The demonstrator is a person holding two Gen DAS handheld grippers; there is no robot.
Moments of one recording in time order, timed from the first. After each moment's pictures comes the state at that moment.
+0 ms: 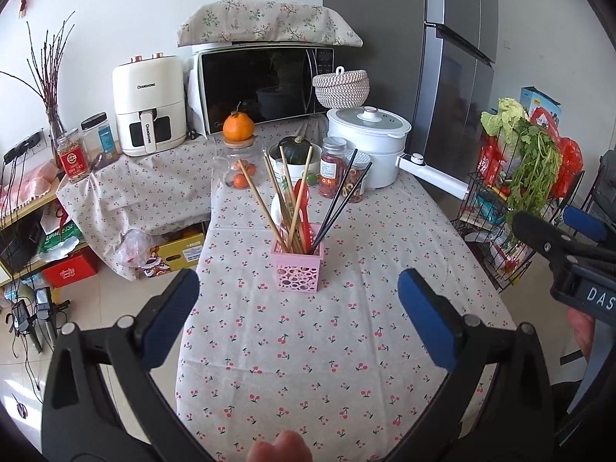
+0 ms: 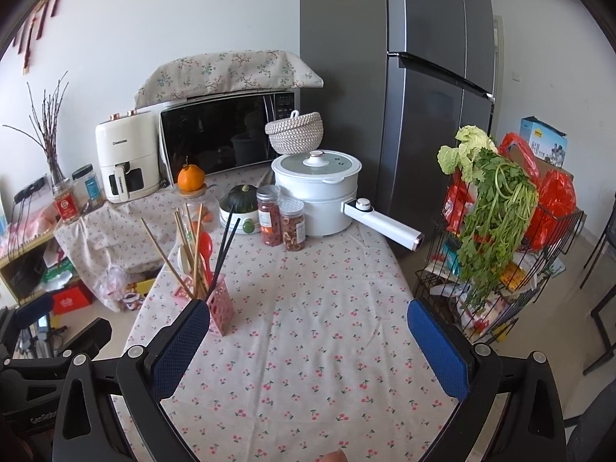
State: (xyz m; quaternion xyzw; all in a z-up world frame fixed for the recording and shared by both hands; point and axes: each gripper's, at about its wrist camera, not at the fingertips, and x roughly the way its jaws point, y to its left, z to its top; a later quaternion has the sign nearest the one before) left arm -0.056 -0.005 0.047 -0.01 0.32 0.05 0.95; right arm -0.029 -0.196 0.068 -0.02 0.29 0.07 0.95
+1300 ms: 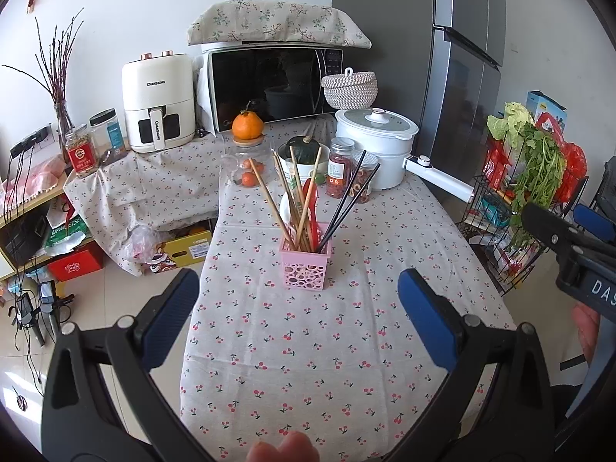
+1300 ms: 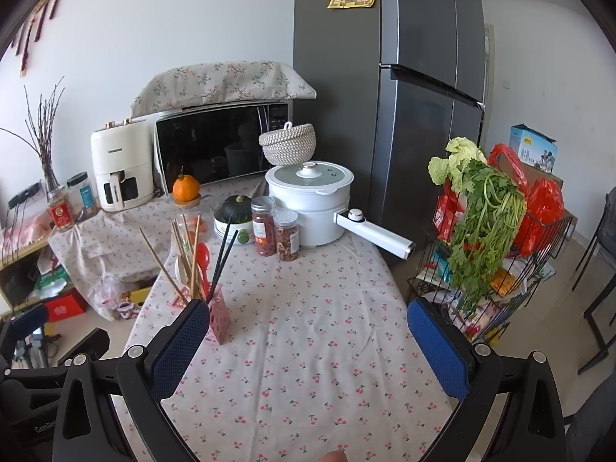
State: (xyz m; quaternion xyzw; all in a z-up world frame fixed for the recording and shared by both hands) left arm -0.062 -0.001 0.052 -0.02 0.32 0.06 0.94; right arm -0.036 -0.192 0.077 -0.02 0.27 0.05 0.96
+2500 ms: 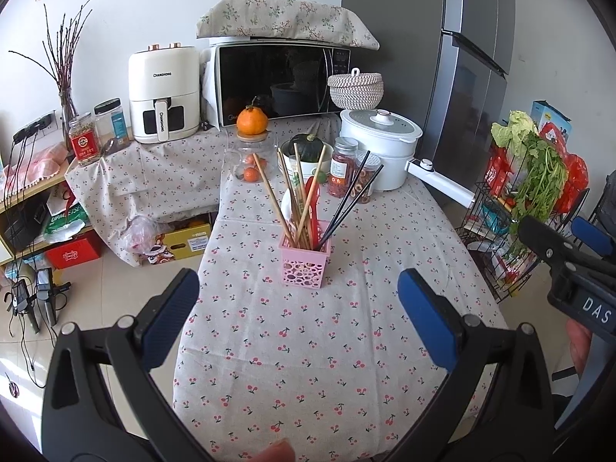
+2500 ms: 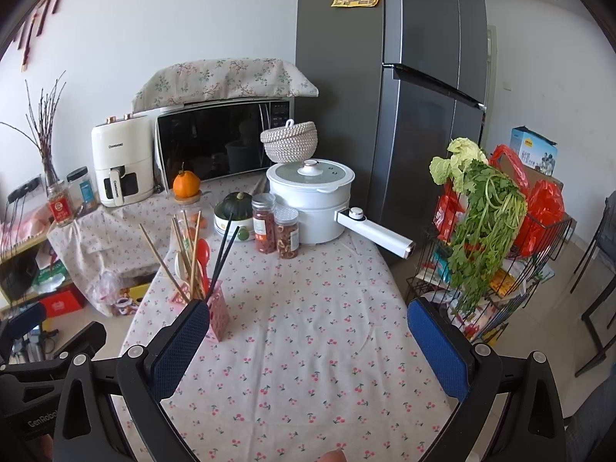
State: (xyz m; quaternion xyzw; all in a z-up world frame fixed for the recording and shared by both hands) left arm -0.063 0.001 0.050 -0.04 0.33 0.07 0.94; right arm -0.036 -0.190 0.077 -0.02 0.27 0.05 0.96
